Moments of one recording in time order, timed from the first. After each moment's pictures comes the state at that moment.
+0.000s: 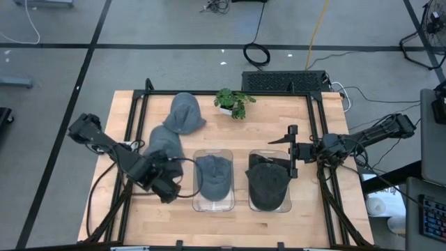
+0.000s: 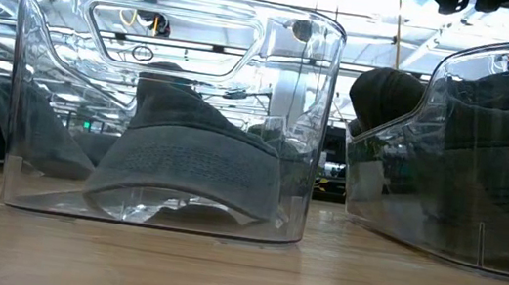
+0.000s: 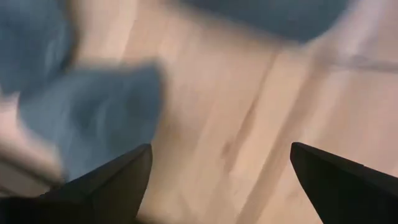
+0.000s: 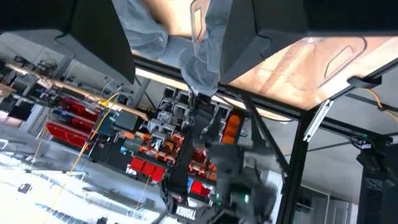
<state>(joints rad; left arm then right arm) -0.57 1.51 1.38 -1.42 -0.23 -0.93 0.31 0.70 0.41 0.38 0.29 -0.34</state>
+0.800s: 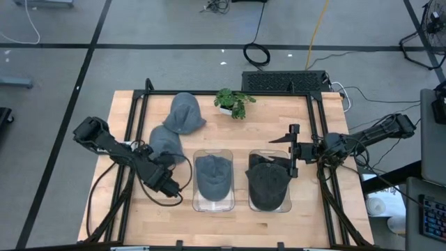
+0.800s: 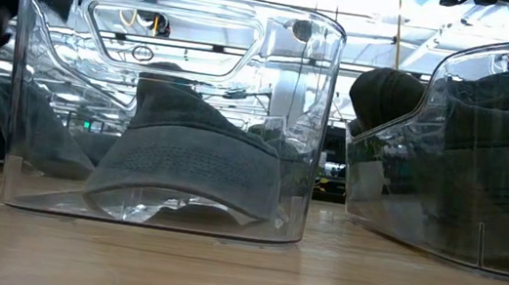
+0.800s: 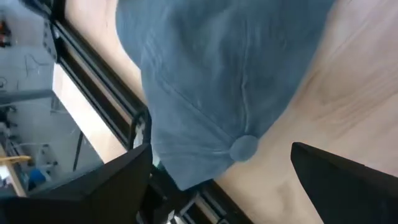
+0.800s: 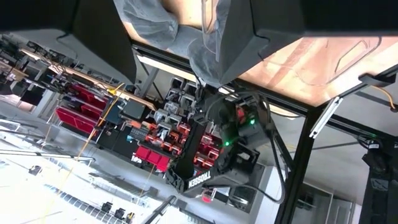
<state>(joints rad) -0.54 1.58 1.04 -1.57 -0.27 -1.22 0.31 0.70 0.41 0.43 0.28 -0.41</state>
